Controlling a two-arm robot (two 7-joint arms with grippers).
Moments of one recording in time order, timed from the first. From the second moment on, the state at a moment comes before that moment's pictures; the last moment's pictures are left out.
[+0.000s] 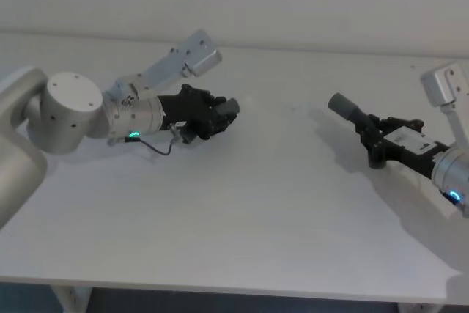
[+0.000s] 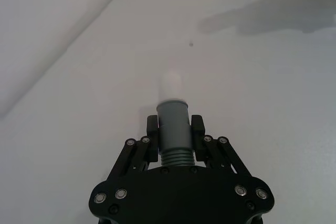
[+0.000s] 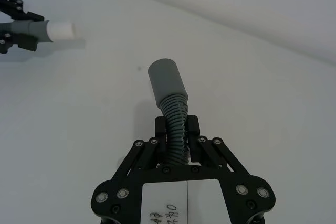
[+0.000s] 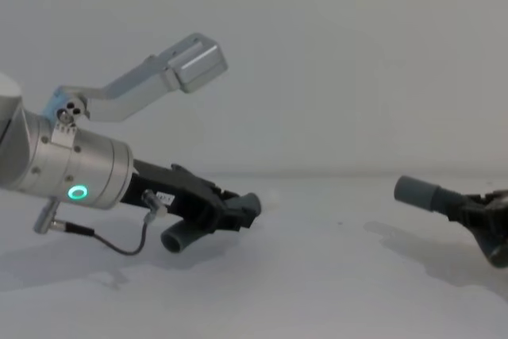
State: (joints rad) left arm -0.65 0.40 0.65 -1.27 -0.19 0.29 -0.61; right arm 0.26 0.52 -0.34 -1.54 0.36 0.33 0.36
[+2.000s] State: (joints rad) left arm -0.85 0.44 0.80 -1.18 -0.21 -0.04 -1.03; right arm 0.28 0.76 -0.40 -1.49 0.38 -0.30 0.92
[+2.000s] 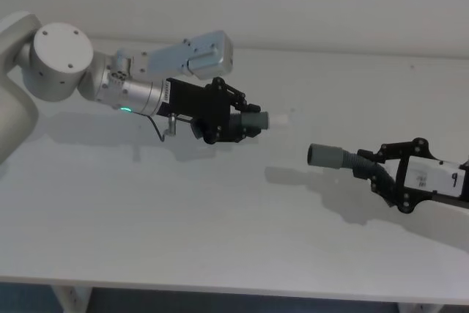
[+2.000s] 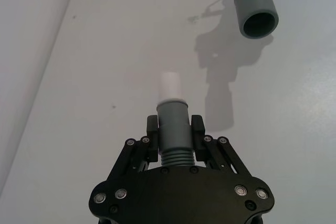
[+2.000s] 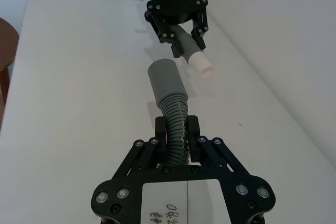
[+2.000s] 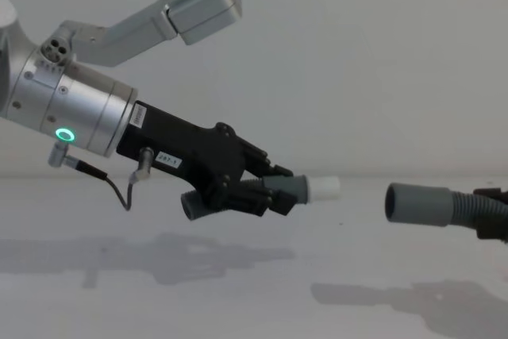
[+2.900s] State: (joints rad) left arm -0.86 0.43 0.82 -1.18 -0.24 -0.04 -1.06; right arm 0.28 0.77 -0.42 -1.51 0.38 -0.27 0.88
